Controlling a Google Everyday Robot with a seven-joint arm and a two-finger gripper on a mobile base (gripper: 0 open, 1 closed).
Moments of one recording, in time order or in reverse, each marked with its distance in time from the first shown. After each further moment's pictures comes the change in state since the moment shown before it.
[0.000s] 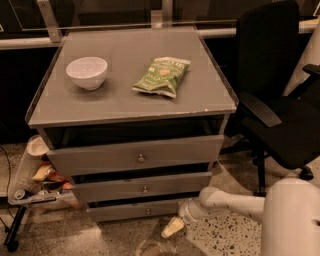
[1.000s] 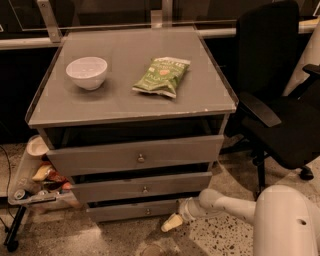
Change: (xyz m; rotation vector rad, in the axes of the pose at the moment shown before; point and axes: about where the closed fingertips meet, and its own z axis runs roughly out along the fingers) arm 0.005 -0.049 0.033 0.077 -0.061 0.015
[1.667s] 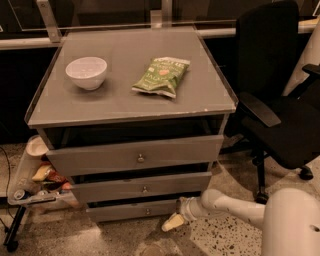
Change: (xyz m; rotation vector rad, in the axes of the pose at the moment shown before) arm -0.005 0.008 -0.014 -0.003 -0.030 -0.001
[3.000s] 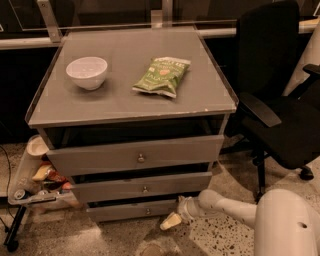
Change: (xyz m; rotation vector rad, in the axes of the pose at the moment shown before) arm 0.001 -0.017 0.021 0.030 -0.014 -0.026
